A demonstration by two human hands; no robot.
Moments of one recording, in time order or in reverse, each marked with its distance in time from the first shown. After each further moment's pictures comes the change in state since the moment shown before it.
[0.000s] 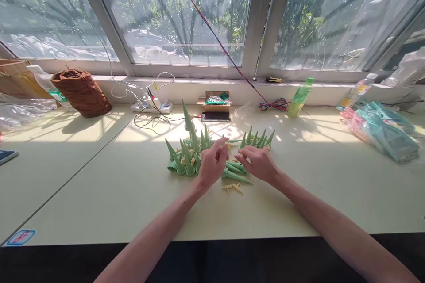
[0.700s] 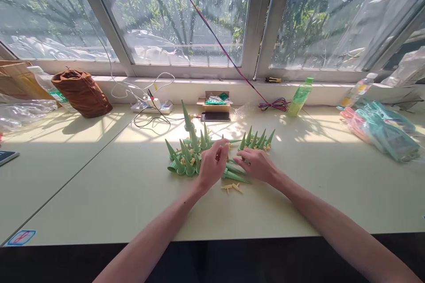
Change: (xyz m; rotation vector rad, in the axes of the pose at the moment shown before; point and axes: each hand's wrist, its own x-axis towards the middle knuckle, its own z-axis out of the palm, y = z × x) left_hand -0.002 -0.002 0.003 0.011 0.014 -0.010; right_hand 0.000 0.001 0.003 0.004 -0.148 -0.005
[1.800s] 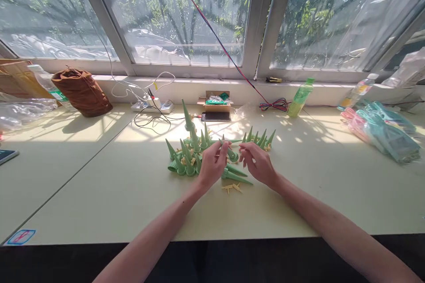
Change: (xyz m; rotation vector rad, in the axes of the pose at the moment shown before) left_hand 0.003 0.006 -0.001 -0.240 -0.050 -0.157; right_hand -0.002 -0.009 0.001 0.475 0.304 0.013
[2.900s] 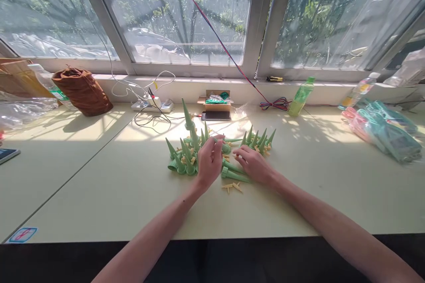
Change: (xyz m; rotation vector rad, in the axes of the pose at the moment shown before) left_hand 0.001 -0.006 -0.002 0.071 0.178 0.126; right_hand 0.002 0.009 0.006 -0.219 -0.295 0.053
